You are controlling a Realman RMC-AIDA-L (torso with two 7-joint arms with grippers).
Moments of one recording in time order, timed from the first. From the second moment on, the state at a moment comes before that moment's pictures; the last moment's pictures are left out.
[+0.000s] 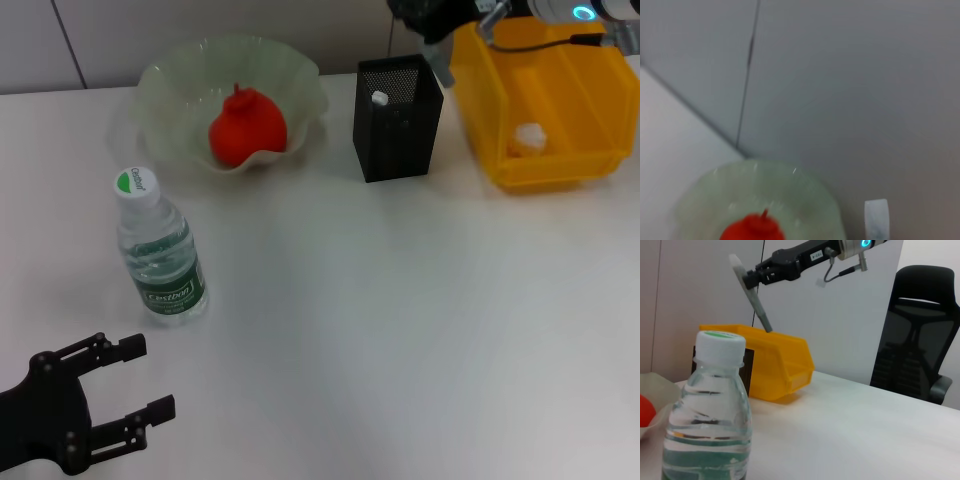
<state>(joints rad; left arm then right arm) -0.22 -2.06 0.72 0.61 1.89 1.75 -1.03 0.58 2.08 -1.29 -1.47 -2.44 -1.01 2.34</state>
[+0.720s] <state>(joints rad) -0.23 -2.06 0.71 0.60 1.89 1.75 -1.04 0.59 2.08 -1.30 -1.14 -2.09 -0.68 1.90</state>
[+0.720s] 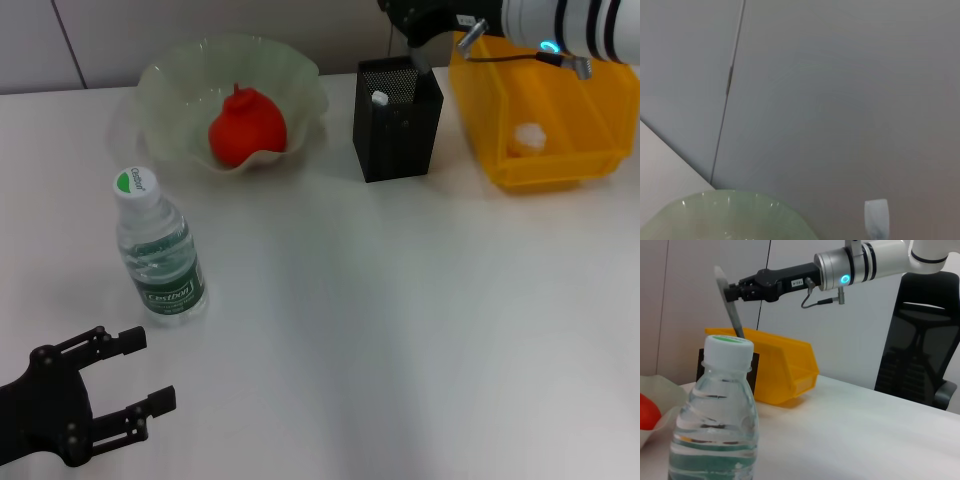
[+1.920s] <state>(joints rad) -0.23 -2.06 0.69 0.57 1.89 1.76 -1.02 0.30 2.07 -1.03 -1.07 -1.70 -1.49 1.54</state>
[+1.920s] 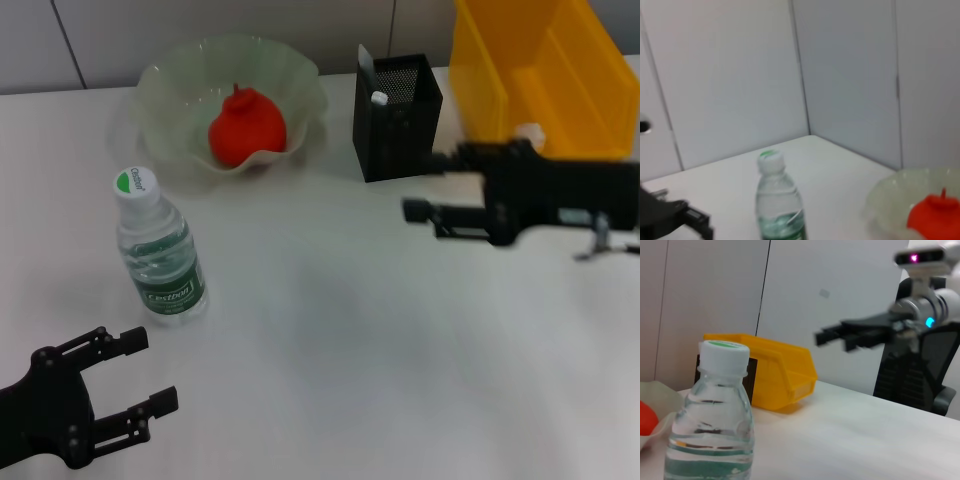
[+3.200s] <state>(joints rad) -0.40 -2.01 0.71 0.58 2.11 1.86 -1.23 0.24 2.05 -0.88 -0.80 -1.94 -1.78 1.22</state>
